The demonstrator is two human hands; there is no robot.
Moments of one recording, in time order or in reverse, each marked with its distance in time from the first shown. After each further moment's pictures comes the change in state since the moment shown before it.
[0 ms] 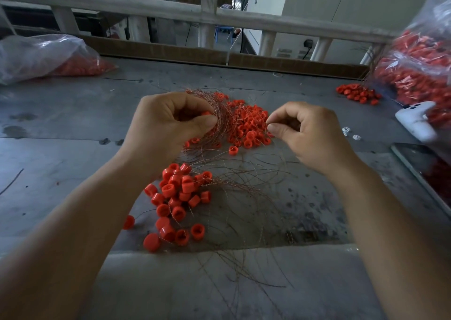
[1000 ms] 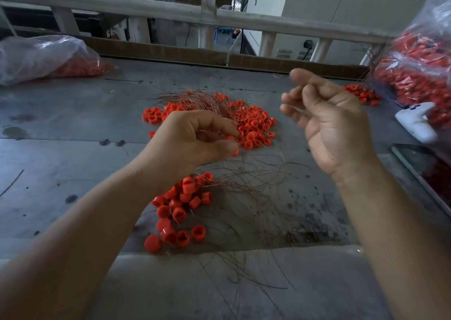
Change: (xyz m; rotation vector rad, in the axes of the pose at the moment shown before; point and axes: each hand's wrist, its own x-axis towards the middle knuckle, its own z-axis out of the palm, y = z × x) left_hand -0.004 -0.005 0.009 -0.069 -0.258 -0.048; right_hand 0.005 -0.007 -0.007 1.013 0.175 0.155
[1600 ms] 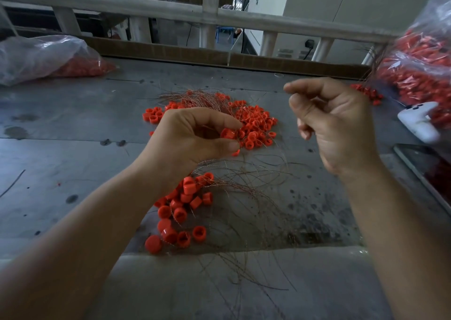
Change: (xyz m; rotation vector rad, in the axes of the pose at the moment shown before) left_hand -0.001 0.000 0.001 -0.144 0.042 0.024; right_hand -0.008 -0.006 0.005 -0.374 -0.064 -0.224
